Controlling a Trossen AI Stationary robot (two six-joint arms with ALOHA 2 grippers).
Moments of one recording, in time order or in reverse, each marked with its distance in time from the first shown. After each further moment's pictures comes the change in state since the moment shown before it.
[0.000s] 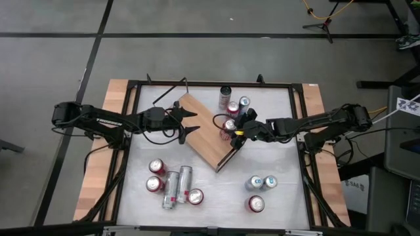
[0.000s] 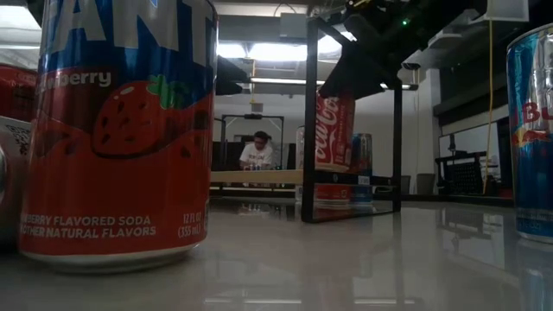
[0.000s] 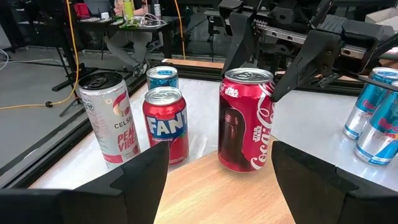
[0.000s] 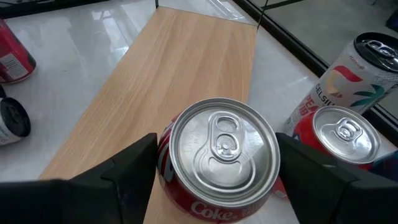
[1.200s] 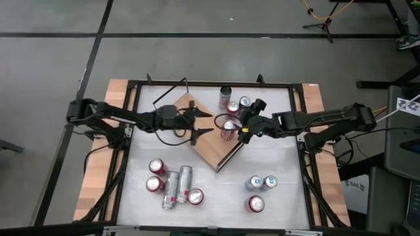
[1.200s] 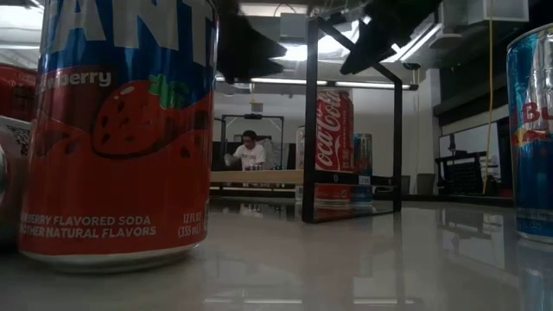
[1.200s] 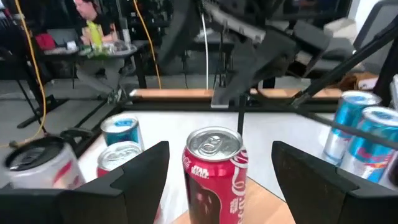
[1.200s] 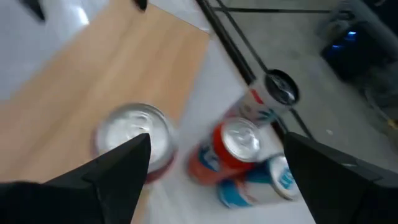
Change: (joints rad) left arm -0.014 0.246 0.227 0.086 0.106 0.078; right arm -0.002 -0.069 0.188 -0.385 0.152 -0.188
